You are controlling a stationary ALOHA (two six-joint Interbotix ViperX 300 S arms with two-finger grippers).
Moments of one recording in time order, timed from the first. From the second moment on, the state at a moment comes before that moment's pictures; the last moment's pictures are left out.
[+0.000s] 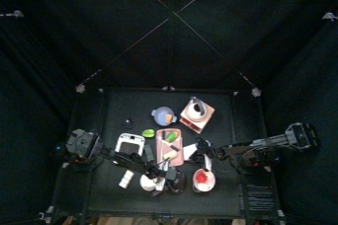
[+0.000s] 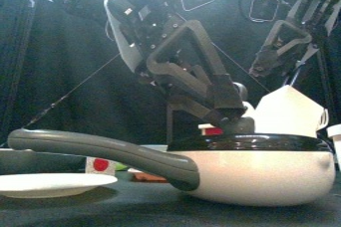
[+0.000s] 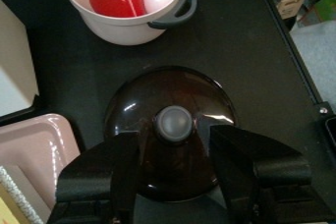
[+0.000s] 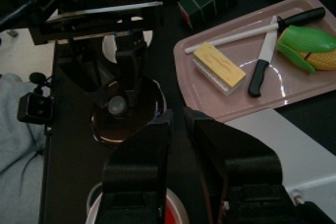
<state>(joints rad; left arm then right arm) -0.29 0.30 0.40 0.71 -0.02 -0.76 0.13 -0.47 1.00 -0.56 0.02 0.93</state>
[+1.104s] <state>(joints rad) -0.29 0.32 0.37 0.71 0.06 -0.77 0.13 -0.47 1.00 -0.56 0.02 0.93</state>
